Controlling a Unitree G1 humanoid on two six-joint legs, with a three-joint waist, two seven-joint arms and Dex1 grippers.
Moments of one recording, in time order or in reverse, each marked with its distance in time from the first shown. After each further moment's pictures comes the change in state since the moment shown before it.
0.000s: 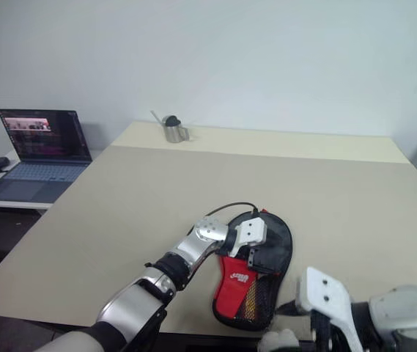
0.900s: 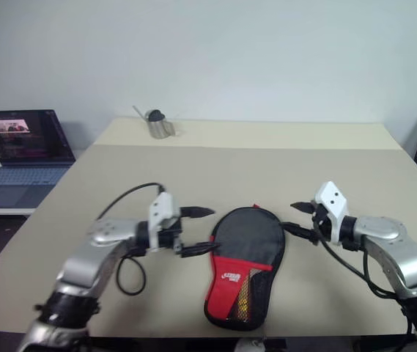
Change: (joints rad) left arm 0.521 0.522 0.397 -1.092 -0.362 0.662 0.034; right arm -0.649 0.491 0.269 0.820 -0.598 -0.295 0.176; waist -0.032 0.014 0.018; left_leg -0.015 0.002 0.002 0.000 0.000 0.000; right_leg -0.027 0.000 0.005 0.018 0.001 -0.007
